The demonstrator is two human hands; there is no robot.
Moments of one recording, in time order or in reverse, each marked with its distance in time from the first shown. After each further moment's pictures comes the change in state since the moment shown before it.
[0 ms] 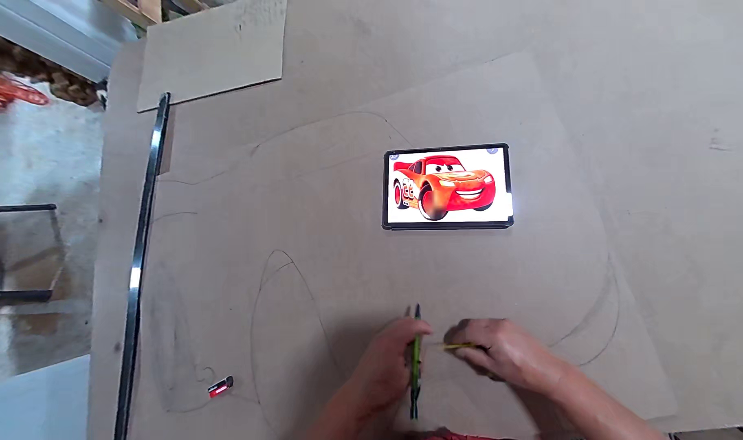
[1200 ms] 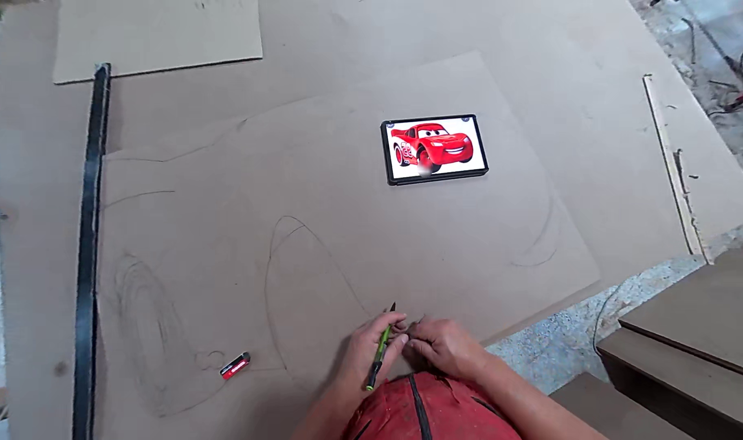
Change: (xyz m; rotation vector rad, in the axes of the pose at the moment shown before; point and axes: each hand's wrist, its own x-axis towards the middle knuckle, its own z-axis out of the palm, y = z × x) left_hand -0.144 -0.091 -0.016 -0.335 0.013 0.015; right_hand 0.009 -0.127 0.189 -0.005 0.076 0.237
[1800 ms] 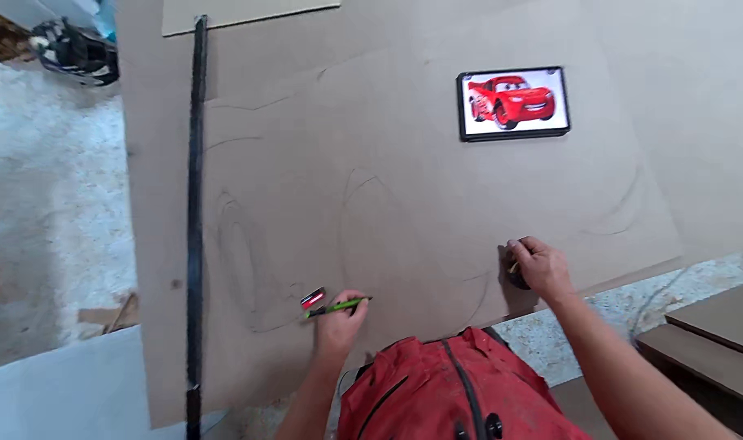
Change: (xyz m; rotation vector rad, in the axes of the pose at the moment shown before) left_hand -0.101 -0.080 -0.126 0.255 0.446 -0.391; right_hand 0.009 0.030 -0.028 -0.209 0.598 0.573
